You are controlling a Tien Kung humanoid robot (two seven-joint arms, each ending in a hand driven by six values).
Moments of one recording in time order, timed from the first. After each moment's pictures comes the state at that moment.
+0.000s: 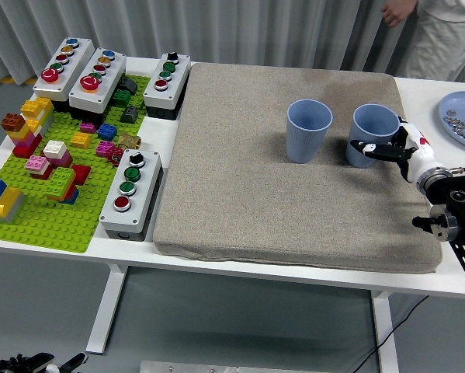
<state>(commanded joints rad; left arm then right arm) -0.23 0.09 -0.65 -0.18 0.73 -0.11 0.27 0.60 -0.22 0.99 0.98 -0.93 -0.22 -0.12</state>
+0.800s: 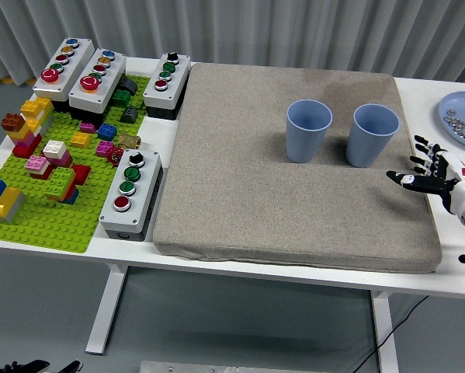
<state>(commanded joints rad) -0.20 0.09 -0.67 -0.18 0.74 -0.11 0.27 0.32 -0.38 1.16 1.28 -1.03 -0.19 -0.18</state>
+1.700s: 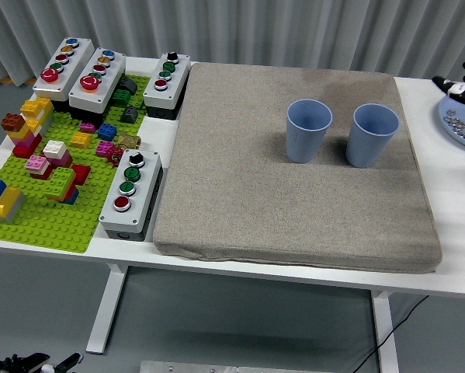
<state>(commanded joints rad) -0.23 0.10 -0.67 -0.18 0.74 -0.11 0.27 0.59 -0.37 1.29 1.22 -0.90 -0.29 -0.12</state>
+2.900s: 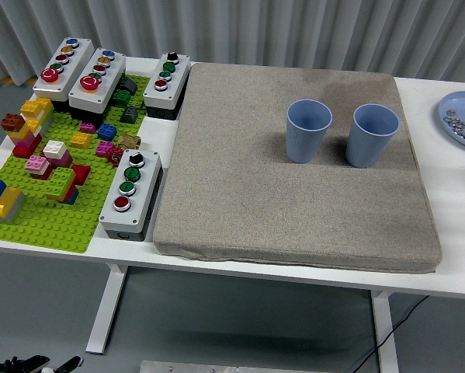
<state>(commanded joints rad) -0.22 0.10 -0.61 -0.18 0.69 -0.11 0.27 0.75 -0.25 1.40 1.06 -0.59 -0.33 -0.07</state>
